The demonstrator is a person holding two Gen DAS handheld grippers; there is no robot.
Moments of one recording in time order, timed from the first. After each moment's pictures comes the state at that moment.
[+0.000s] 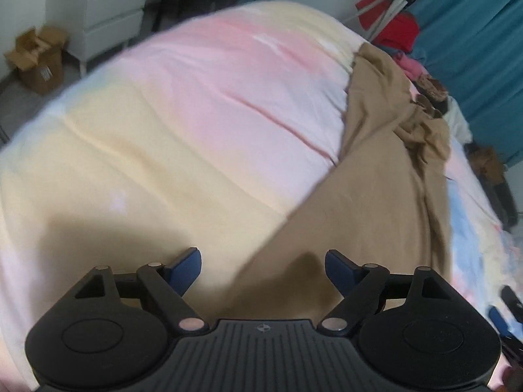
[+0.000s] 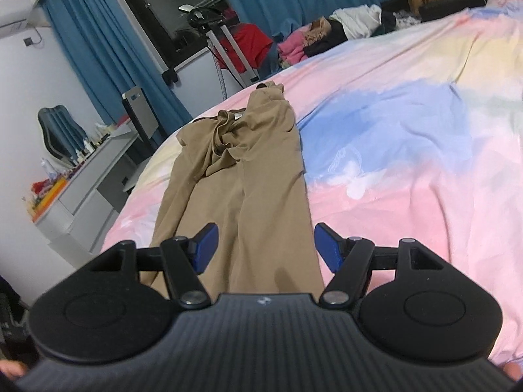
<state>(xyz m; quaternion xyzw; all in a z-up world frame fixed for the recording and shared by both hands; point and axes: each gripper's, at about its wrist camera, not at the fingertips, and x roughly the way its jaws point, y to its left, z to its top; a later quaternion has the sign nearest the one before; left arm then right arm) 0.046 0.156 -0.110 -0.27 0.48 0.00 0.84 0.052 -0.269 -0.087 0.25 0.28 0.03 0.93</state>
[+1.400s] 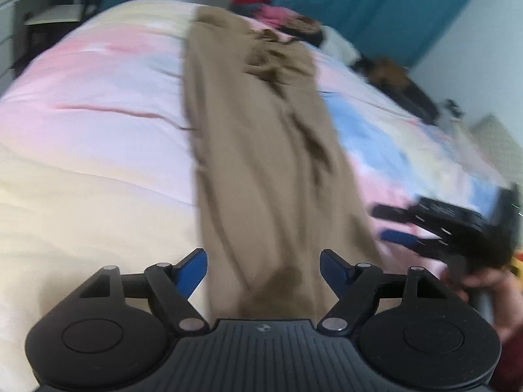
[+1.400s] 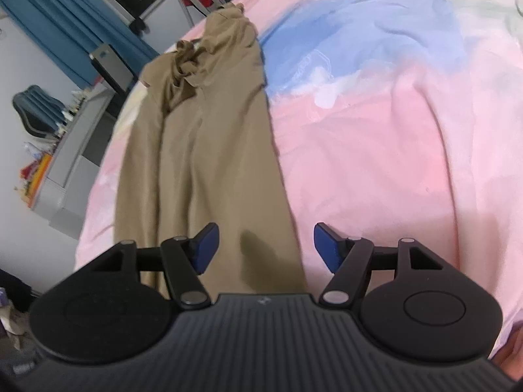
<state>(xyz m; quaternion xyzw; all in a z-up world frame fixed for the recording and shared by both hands) 0.005 0.059 -0.084 -0.13 0.46 -0.18 0.86 0.068 -0.286 -0.142 0.30 0.42 0.02 0.86</state>
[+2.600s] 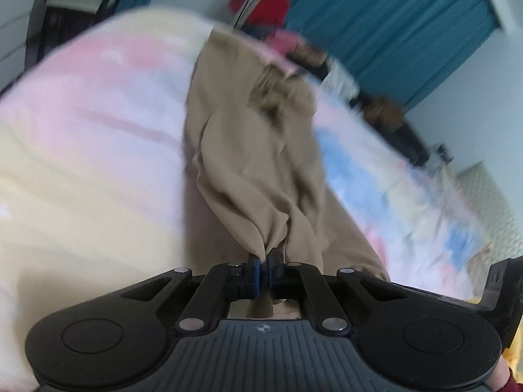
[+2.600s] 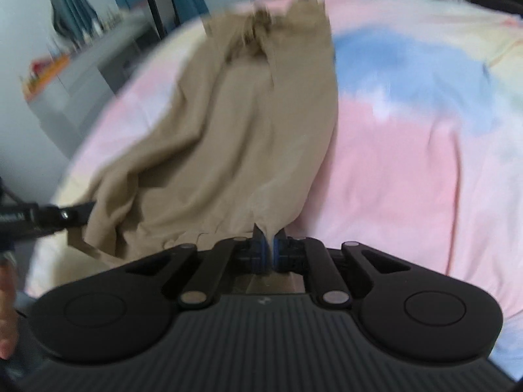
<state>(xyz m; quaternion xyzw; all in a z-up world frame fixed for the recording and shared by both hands) -0.009 0.097 -0.030 -0.22 0.41 -0.20 0.86 0.013 -0.221 -0.069 0.12 0.41 0.08 0.90</state>
